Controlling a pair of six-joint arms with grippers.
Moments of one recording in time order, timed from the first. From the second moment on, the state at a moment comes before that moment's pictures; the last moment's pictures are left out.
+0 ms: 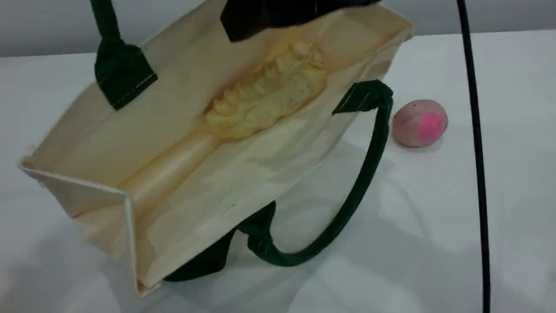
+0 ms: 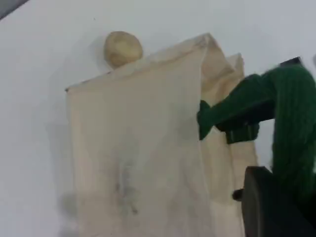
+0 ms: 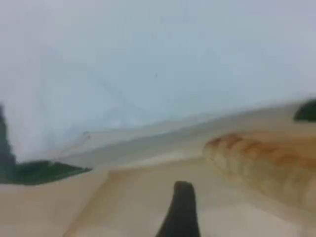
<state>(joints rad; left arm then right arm) -0.36 1.51 -1.63 -0.46 1.17 0.46 0.69 1.60 -0.96 1.01 0.25 -0.95</state>
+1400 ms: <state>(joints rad) -0.36 1.66 -1.51 -0.35 1.03 0.46 0.44 1.25 -0.96 0.68 0.48 -0.71</state>
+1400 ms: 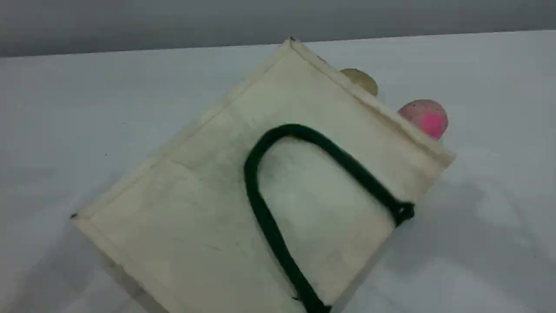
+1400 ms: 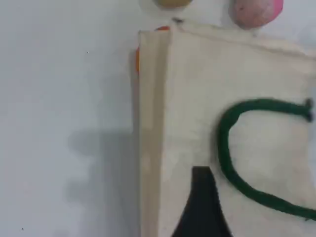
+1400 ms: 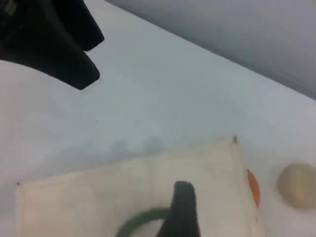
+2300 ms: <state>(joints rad) -0.36 1.46 -1.51 -0.34 1.22 0.30 0.44 0.86 -0.96 0.41 0.86 -0.47</state>
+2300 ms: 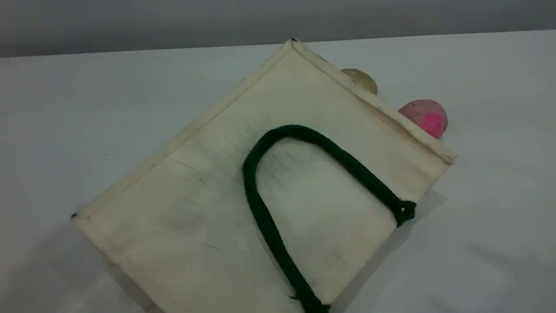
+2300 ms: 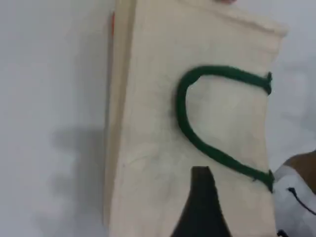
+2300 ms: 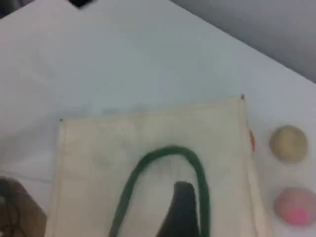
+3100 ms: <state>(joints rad) -0.36 0.67 -1.01 -0.38 1.17 0.28 0.44 0.29 -0.79 0.29 1.10 -0.20</state>
